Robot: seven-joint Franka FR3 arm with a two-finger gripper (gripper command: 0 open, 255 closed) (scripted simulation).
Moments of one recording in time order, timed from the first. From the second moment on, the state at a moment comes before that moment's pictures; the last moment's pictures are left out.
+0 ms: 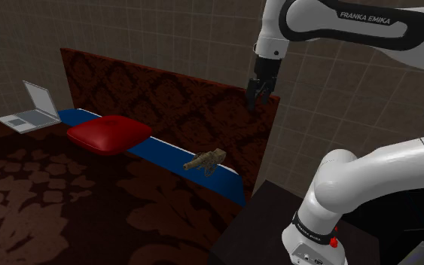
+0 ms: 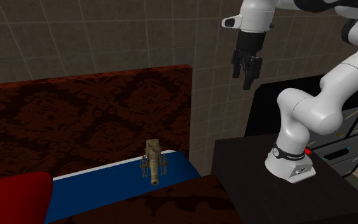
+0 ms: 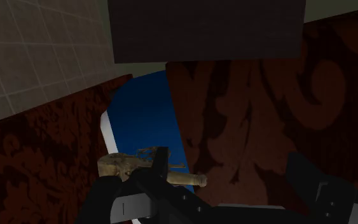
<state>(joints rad) 0.02 -0.80 0.01 -2.29 -0.03 1.51 0.08</state>
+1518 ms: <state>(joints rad) -0.15 -0.18 0.20 -2.31 0.06 2.11 0.81</state>
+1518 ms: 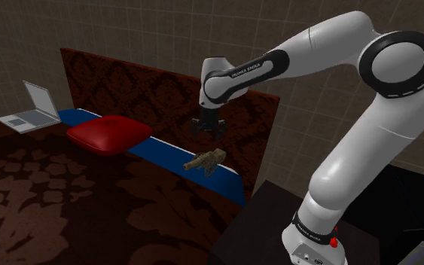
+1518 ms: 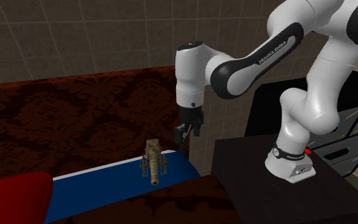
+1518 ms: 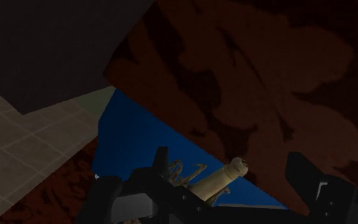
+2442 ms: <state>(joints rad) -0.17 0.33 0.15 -2.07 0.02 2.37 1.24</state>
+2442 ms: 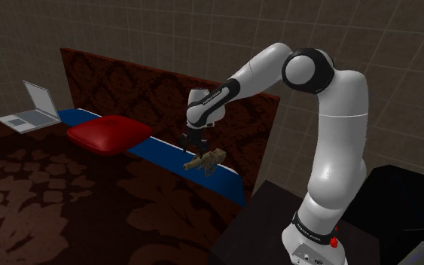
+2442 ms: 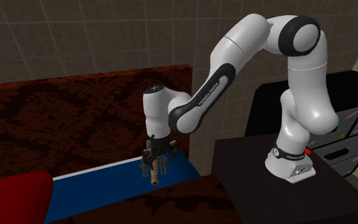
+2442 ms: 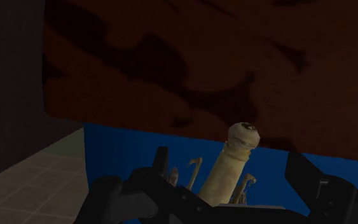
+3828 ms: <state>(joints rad) -0.17 0.65 0.09 -1.90 0.04 2.52 1.38</state>
